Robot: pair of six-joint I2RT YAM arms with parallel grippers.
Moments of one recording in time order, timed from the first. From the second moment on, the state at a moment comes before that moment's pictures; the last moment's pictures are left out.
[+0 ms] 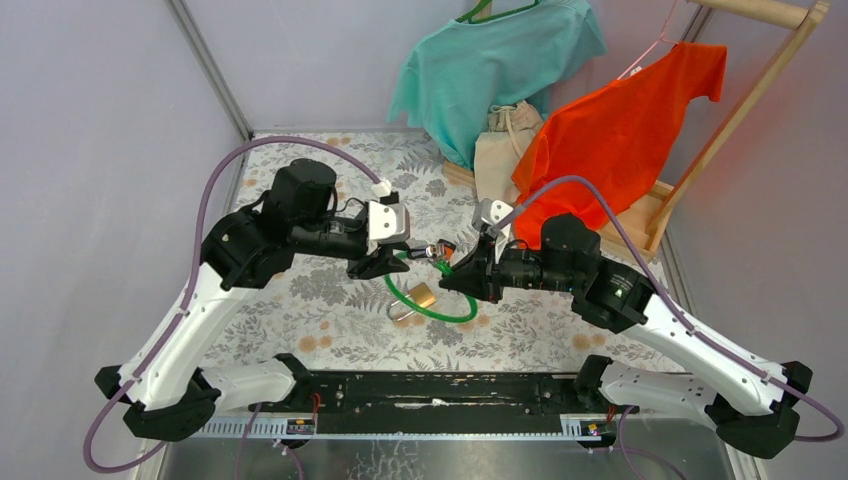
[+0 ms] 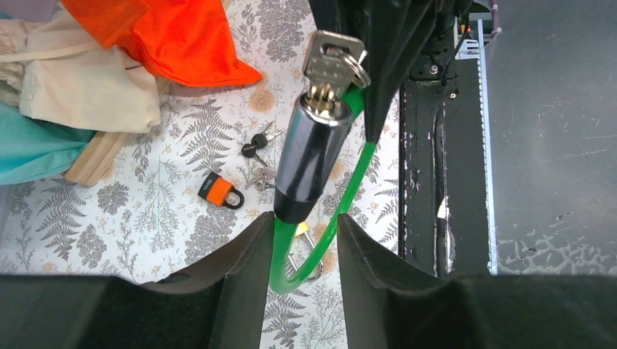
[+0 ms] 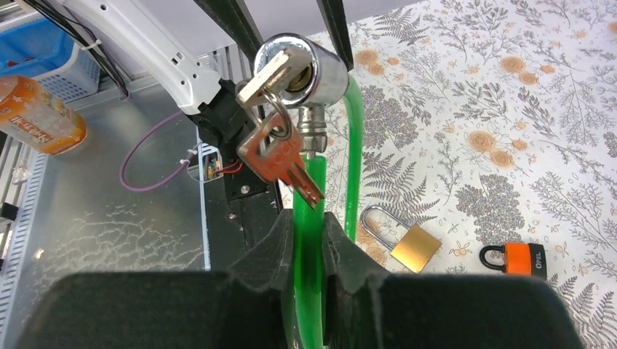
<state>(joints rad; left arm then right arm) -0.71 1.15 1.60 -1.04 0.66 0.52 0.95 0.93 1.06 -0.34 -0.41 0.09</state>
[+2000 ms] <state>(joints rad) -0.77 1.04 1.40 -0.91 0.26 0.78 0.95 1.20 1.53 -0.61 -0.29 0.24</state>
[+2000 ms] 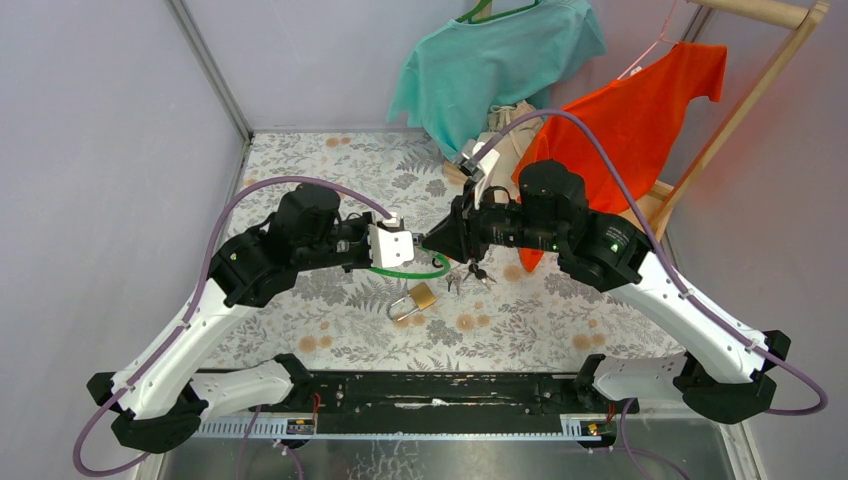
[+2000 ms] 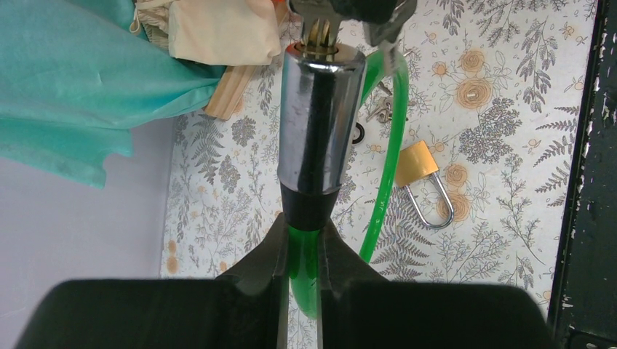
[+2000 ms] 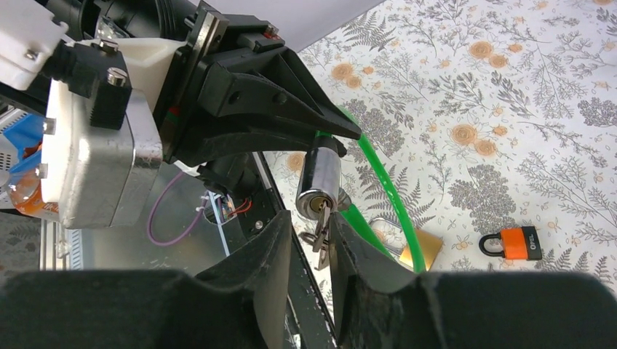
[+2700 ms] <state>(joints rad) -0.81 1.02 1.38 -0.88 0.19 0.82 0.95 1.21 1.55 -0.65 -0.24 0.31</state>
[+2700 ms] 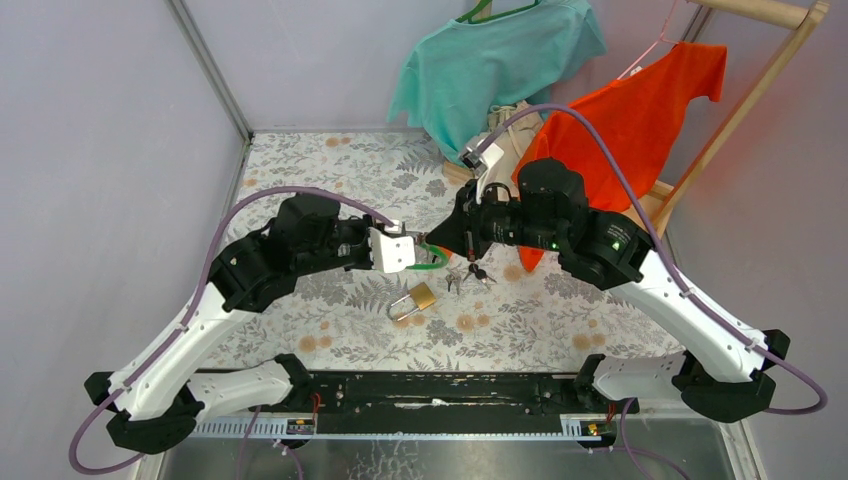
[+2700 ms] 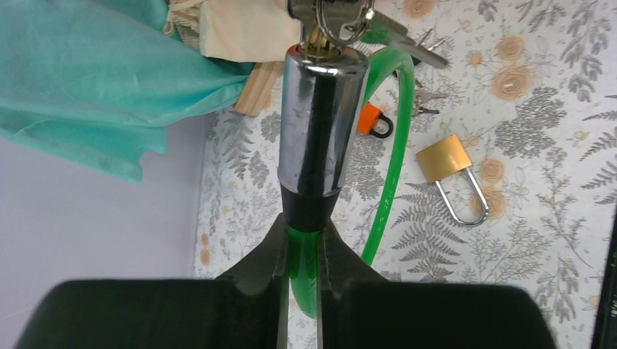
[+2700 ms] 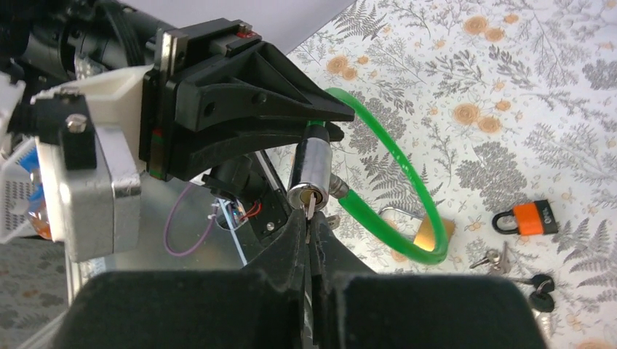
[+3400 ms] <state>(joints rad) -0.88 0.77 0.92 -0.26 0.05 1.27 0.82 1.11 1.33 -0.48 -0.34 1.02</state>
